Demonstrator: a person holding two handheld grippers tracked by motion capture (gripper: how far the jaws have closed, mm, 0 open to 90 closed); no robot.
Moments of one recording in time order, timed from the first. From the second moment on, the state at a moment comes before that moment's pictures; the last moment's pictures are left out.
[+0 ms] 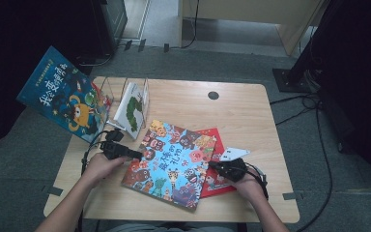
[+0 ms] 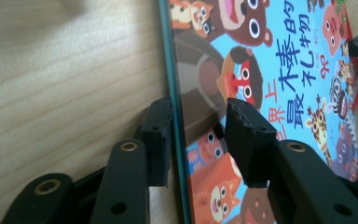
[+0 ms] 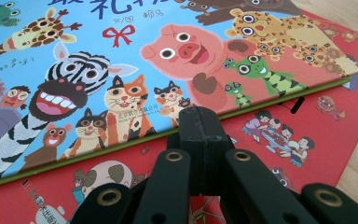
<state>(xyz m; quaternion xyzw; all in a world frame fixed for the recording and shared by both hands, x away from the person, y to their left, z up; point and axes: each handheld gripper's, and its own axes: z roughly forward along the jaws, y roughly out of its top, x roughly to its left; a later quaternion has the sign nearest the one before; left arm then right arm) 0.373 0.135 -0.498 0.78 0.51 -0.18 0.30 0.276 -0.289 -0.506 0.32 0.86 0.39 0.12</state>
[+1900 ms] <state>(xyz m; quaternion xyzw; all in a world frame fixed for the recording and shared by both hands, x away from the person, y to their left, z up) 0.395 0.054 -0.306 0.86 0.42 -0.16 0.25 0.276 -0.268 -0.504 0.28 0.87 0.37 0.15</state>
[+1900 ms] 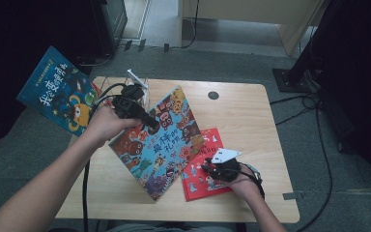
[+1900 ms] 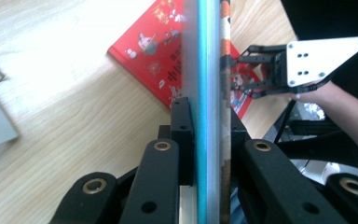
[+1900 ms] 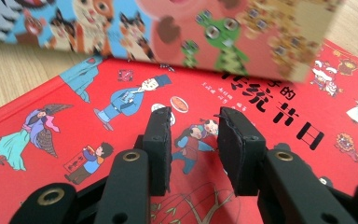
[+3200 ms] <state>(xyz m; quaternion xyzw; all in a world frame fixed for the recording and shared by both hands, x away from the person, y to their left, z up) 0.361 0.176 -0.270 0.82 0.49 -0.11 0.28 0.297 -0.268 -0.503 0.32 0.86 0.36 0.16</state>
